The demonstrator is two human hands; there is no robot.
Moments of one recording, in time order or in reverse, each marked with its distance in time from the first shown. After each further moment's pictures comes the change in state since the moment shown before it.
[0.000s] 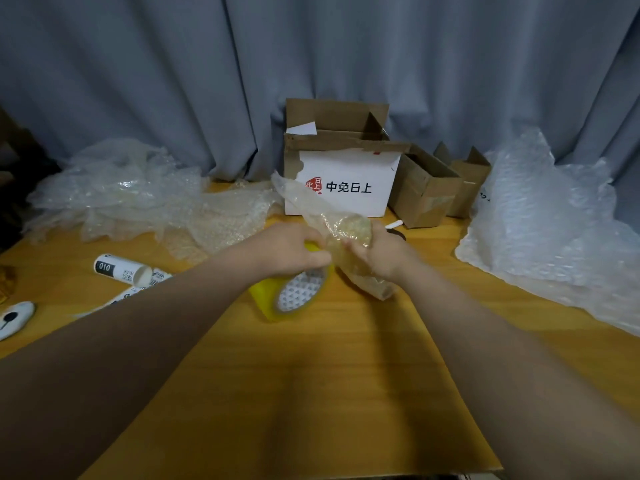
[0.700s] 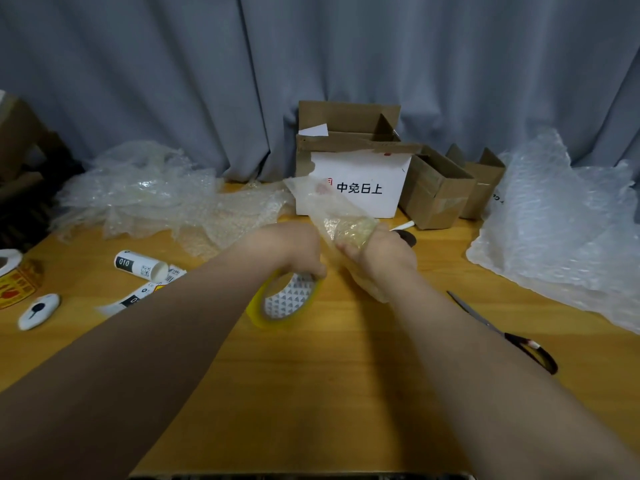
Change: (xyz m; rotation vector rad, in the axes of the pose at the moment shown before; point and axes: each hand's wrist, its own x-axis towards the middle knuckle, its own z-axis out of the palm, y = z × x) left_hand 0.008 0.006 -0.006 0.343 -0.146 -0.086; right_hand -0.001 -0.031 0.015 -0.088 0.138 0.193
